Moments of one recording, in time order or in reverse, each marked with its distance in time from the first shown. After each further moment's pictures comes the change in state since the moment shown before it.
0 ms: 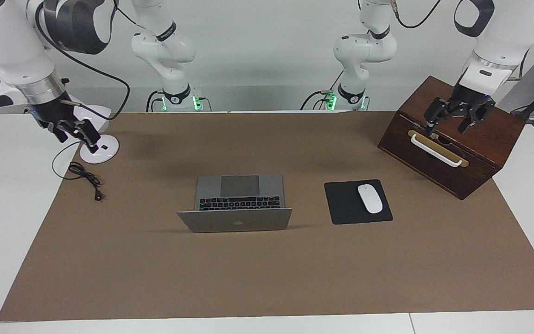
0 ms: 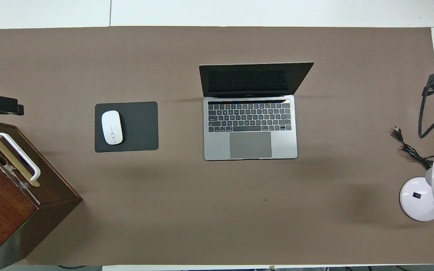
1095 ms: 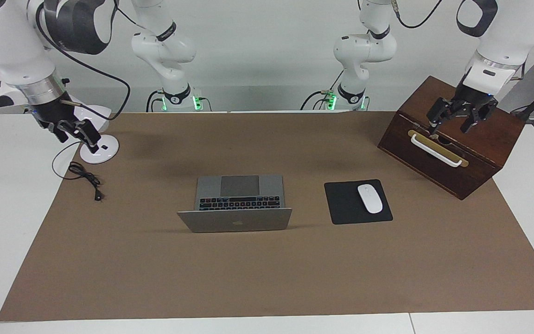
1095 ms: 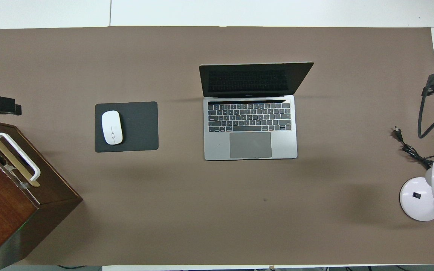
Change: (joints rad) left arm 0.013 0.000 -0.005 0.000 0.000 0.001 -0.002; right arm 0.000 0.000 0.000 -0.001 0.000 0.000 0.000
